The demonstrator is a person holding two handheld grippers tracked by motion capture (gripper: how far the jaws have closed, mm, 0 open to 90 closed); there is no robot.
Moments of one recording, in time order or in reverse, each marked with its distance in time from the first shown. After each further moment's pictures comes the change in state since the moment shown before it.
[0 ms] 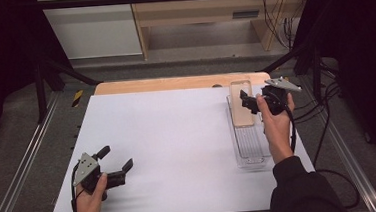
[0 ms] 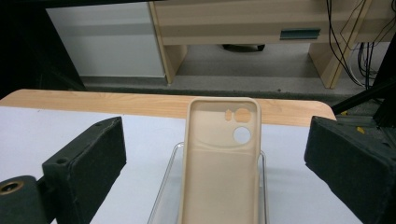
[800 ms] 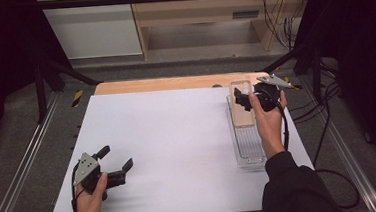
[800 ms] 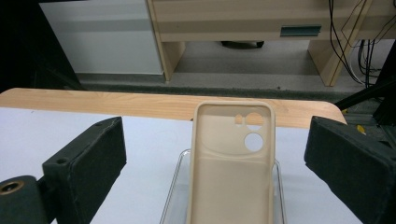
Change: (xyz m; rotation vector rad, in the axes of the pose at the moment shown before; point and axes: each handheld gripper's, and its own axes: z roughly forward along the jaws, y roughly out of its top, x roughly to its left) left arm 0.000 0.000 0.001 0.000 0.005 -0.002; right arm 0.012 0.003 0.019 0.015 -0.011 0.000
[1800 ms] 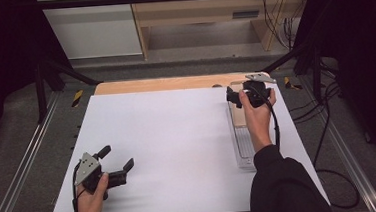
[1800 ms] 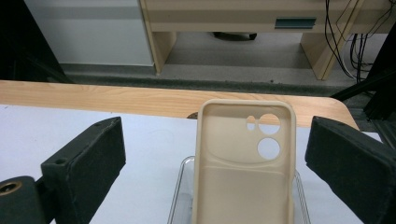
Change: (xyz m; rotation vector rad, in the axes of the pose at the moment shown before) left arm -0.002 0.000 0.002 -0.001 -0.002 0.006; right arm 0.014 -0.002 0.034 0.040 -0.046 -0.018
